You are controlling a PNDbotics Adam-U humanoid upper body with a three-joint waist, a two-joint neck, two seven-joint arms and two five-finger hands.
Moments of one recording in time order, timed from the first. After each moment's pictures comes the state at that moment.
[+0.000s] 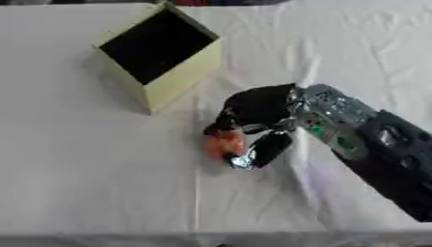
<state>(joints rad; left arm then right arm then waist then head) -0.19 0.37 0.19 -1.98 -0.12 -0.26 0.48 -0.79 -0.61 0.70 -1.53 0.77 -0.53 0.56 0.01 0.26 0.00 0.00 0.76</state>
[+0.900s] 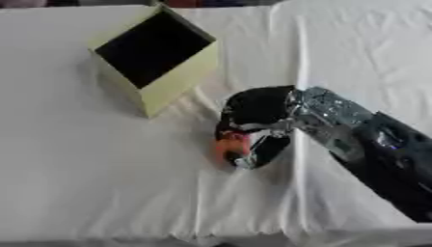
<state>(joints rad) -0.18 0.37 0.19 -1.98 -0.12 -0.26 0.48 -0.78 -0.61 0.70 -1.51 0.75 -0.46 0.46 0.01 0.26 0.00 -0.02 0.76</state>
